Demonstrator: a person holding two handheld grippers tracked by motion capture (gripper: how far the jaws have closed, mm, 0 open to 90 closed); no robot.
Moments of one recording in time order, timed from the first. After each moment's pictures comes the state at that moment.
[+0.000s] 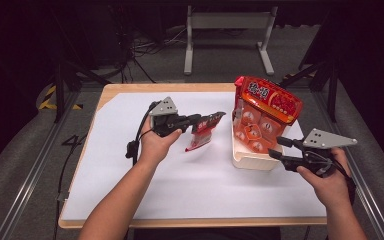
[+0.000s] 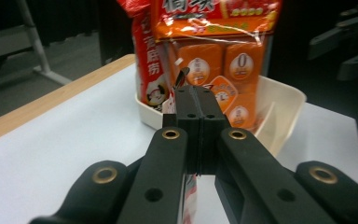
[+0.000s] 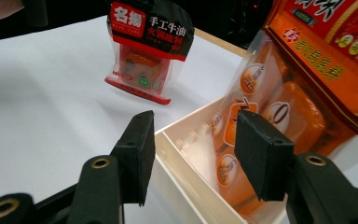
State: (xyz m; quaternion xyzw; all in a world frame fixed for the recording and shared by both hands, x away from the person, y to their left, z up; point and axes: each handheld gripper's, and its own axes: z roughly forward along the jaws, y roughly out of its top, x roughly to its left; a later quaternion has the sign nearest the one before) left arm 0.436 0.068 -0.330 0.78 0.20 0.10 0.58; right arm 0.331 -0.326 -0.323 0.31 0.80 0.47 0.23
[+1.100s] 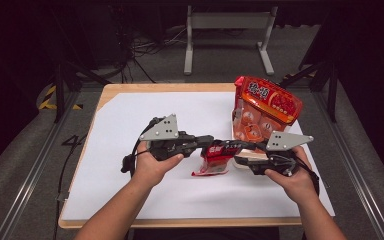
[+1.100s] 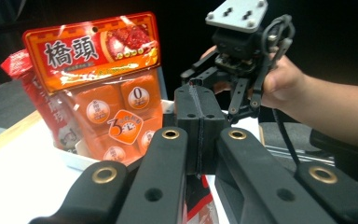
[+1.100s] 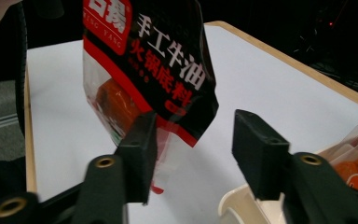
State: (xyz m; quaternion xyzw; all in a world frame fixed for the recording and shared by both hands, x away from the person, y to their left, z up) left arm 0.364 0.061 -0.302 0.78 0.08 0.06 0.62; right arm 0.347 -0.256 -0.339 0.20 0.83 0.50 0.17
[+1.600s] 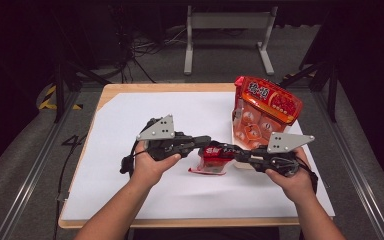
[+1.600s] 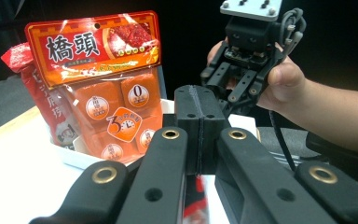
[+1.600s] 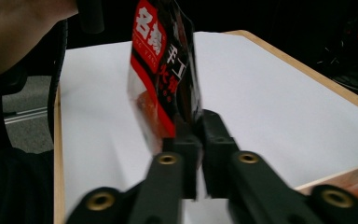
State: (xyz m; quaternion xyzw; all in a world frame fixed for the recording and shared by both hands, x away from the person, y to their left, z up) left arm 0.369 0.068 -0.309 0.77 0.08 0.04 0.63; right arm 0.341 -0.254 -0.331 0.16 0.83 0.51 0.14
